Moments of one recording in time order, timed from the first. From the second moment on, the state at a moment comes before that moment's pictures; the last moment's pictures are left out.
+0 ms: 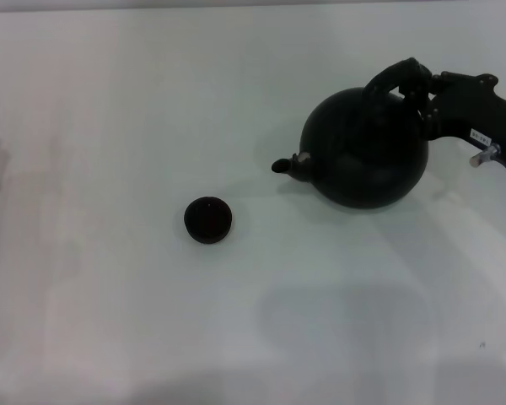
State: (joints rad) left arm -0.28 -2.08 -0.41 -0.08 -1.39 -1.22 2.57; right arm 0.02 2.02 -1.71 -1.11 -1.02 -0.56 1.19
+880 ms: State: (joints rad) left arm -0.28 -2.08 -0.41 -0.11 -1.39 -1.23 2.57; right arm 0.02 2.01 -1.64 -1.04 -1.00 -0.68 1.18
